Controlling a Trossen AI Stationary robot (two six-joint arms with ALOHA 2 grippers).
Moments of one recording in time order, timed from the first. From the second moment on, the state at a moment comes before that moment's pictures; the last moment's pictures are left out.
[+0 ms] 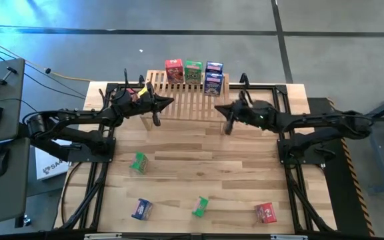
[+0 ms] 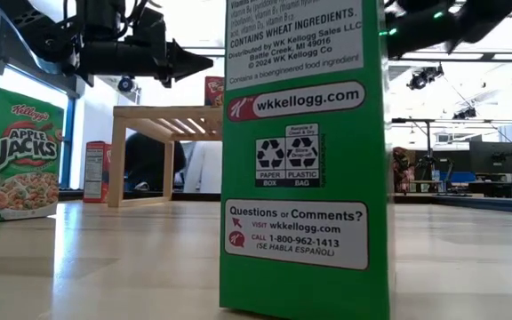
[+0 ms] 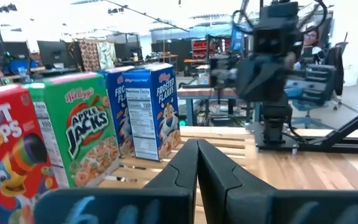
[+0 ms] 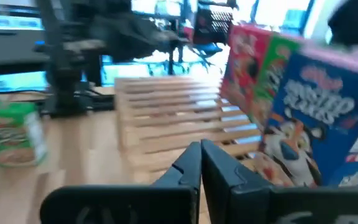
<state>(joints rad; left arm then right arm) 0.50 1.20 0.43 0.87 0.26 0.06 -0.19 1.14 0.59 0.44 0.20 -0.10</state>
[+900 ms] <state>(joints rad) 0.57 1.11 1.14 -0.78 -0.07 -0.06 0.23 0.93 0.18 0.93 0.23 -0.20</state>
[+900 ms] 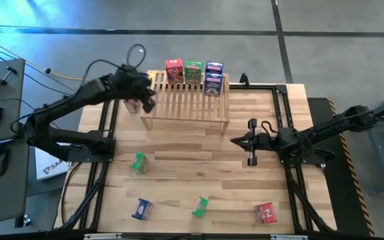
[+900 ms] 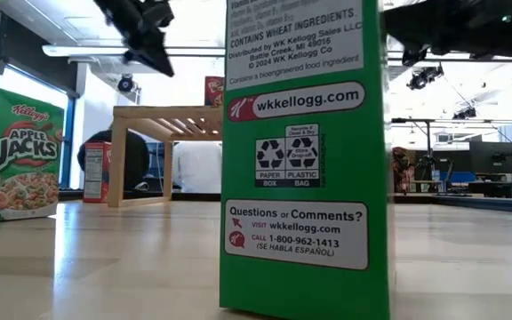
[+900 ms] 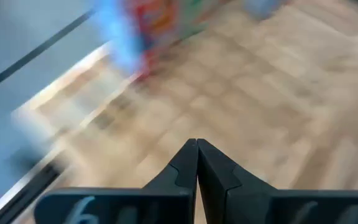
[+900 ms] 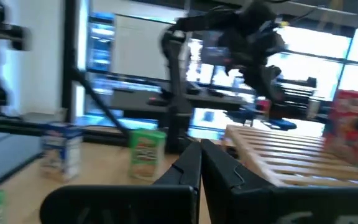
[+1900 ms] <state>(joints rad) 1.03 1.42 1.23 -1.24 -0.03 -0.14 0.27 0.92 0.18 0.92 0.20 -0.16</state>
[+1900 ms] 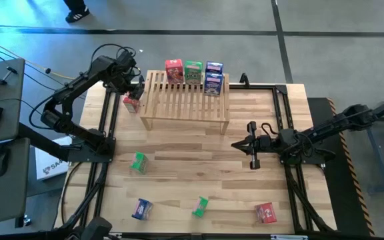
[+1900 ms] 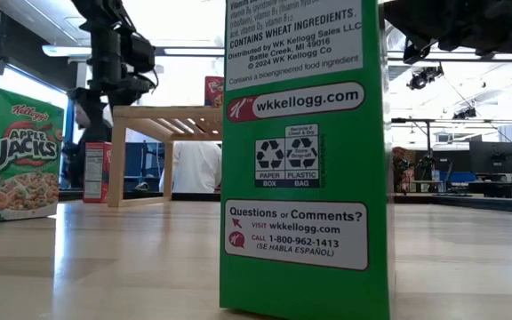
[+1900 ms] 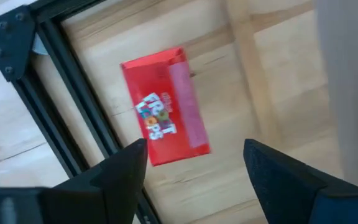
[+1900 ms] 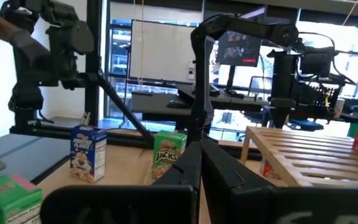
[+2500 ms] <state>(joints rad) 1.04 1.49 1.20 -1.17 -0.07 -0.17 0.36 0.92 0.18 0.95 0.24 -0.21</state>
